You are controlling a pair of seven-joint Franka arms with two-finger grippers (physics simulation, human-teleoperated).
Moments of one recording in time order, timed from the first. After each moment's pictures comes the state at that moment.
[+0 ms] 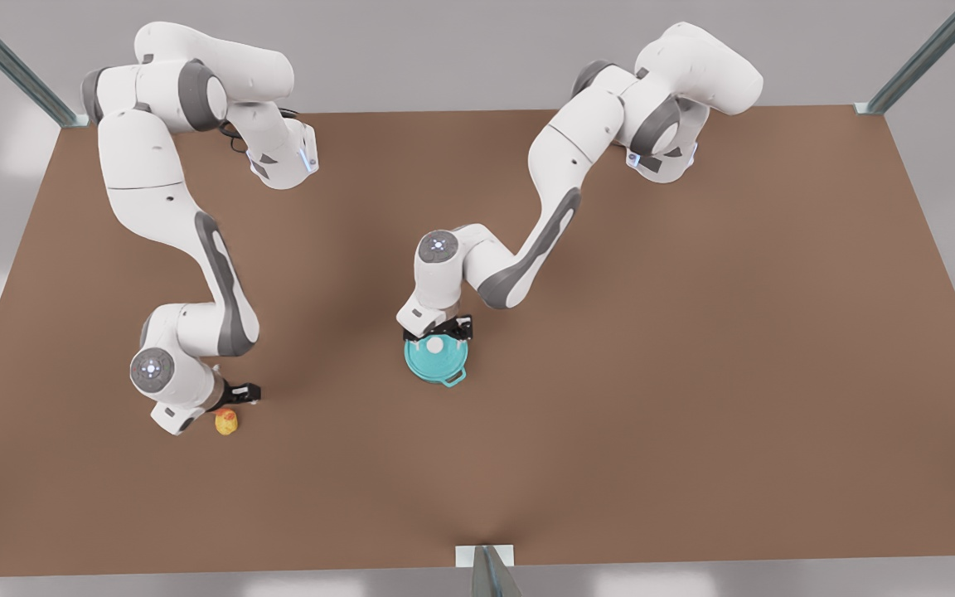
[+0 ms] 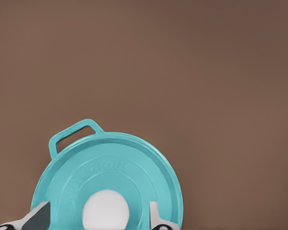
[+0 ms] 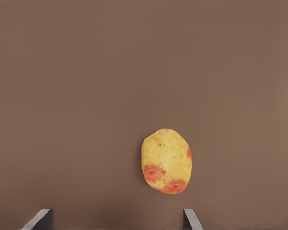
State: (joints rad) left arm -0.88 1.01 0.03 -1.06 0.15 2.27 -1.01; right arm -0.03 0.65 0.02 -1.68 -0.06 2.30 -0.12
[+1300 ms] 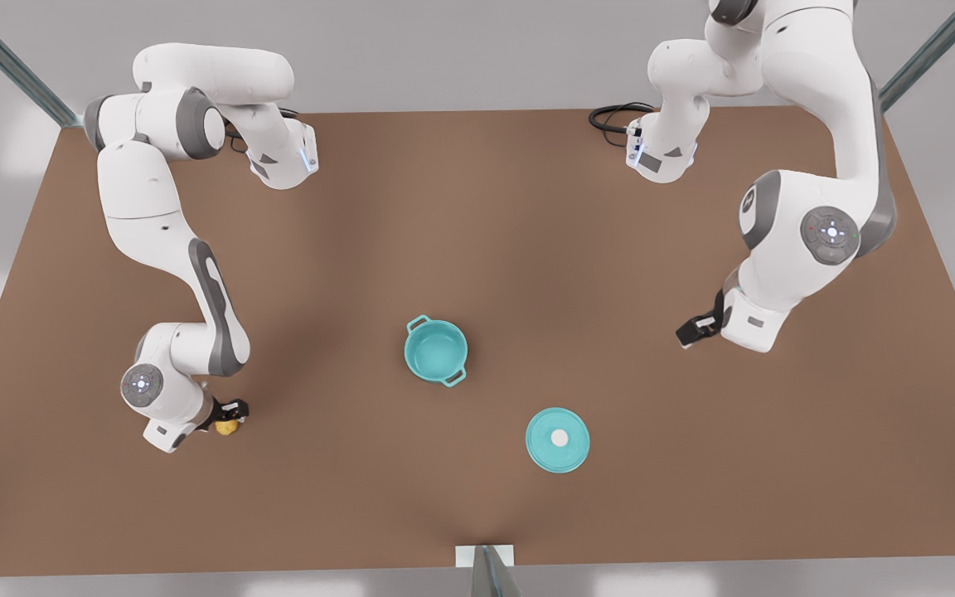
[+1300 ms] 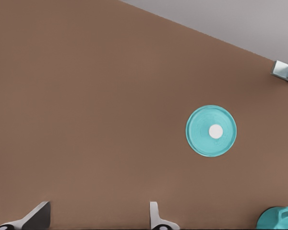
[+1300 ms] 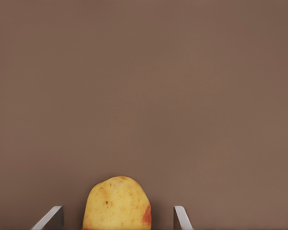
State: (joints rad) left arm -0.13 0.23 -0.07 -1.60 -0.03 1.86 -0.52; right arm -0.07 0.80 0.02 -1.57 -0.06 2.39 -0.27
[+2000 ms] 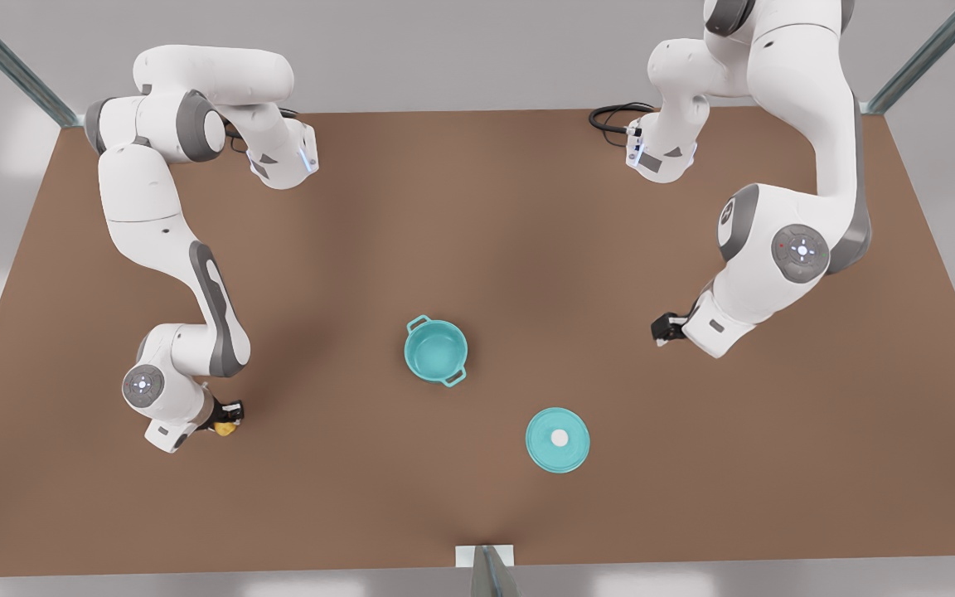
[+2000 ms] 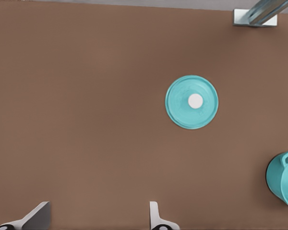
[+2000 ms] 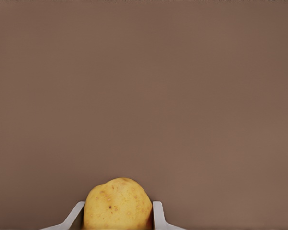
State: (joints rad) left arm -0.16 0.29 -0.09 -1.54 -0.03 1.85 -0.24; right arm -0.08 0.81 0.02 -1.57 -0.05 2.40 -0.29
